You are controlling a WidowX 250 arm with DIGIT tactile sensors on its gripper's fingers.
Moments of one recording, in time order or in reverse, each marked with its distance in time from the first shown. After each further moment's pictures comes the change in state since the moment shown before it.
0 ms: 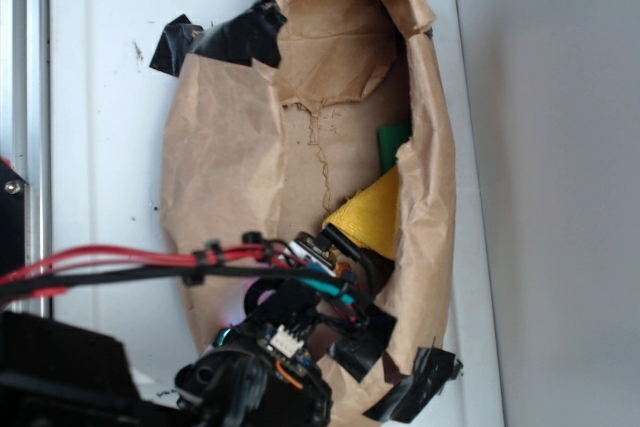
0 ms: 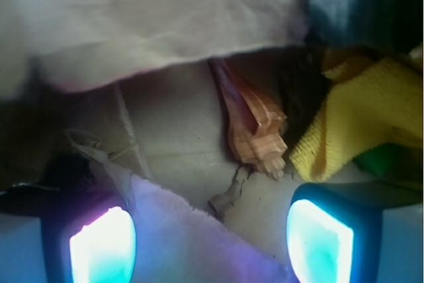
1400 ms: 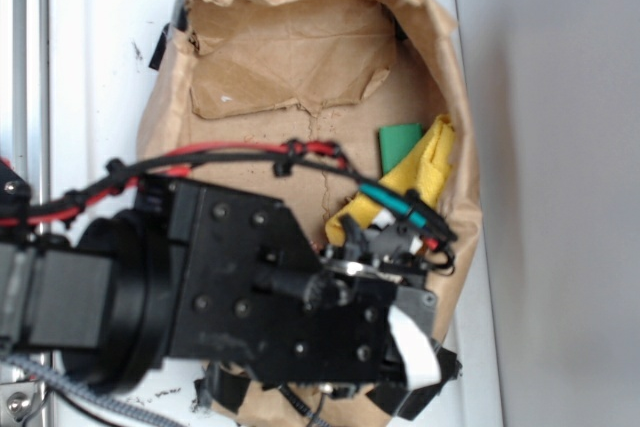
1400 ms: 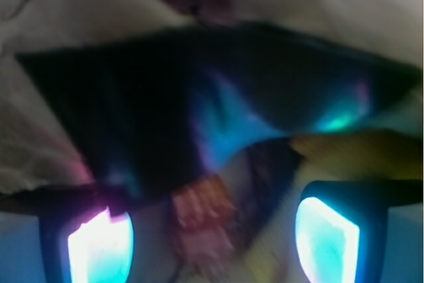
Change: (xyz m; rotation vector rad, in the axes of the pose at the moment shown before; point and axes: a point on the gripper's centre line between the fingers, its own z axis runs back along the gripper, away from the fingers) arm 0.027 0.034 -0.021 -0.174 -0.145 -0.090
